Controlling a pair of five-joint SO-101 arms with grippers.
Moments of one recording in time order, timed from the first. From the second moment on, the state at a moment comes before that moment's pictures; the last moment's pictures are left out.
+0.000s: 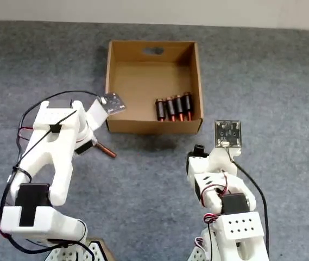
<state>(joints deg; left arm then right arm) -7.5 0.0 27.4 70.4 -51.2 -13.8 -70.6 79.3 42.6 -5.1</state>
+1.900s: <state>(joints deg) -3.3 12.3 21.3 65.0 27.5 -13.8 -70.6 79.3 42.6 -5.1</state>
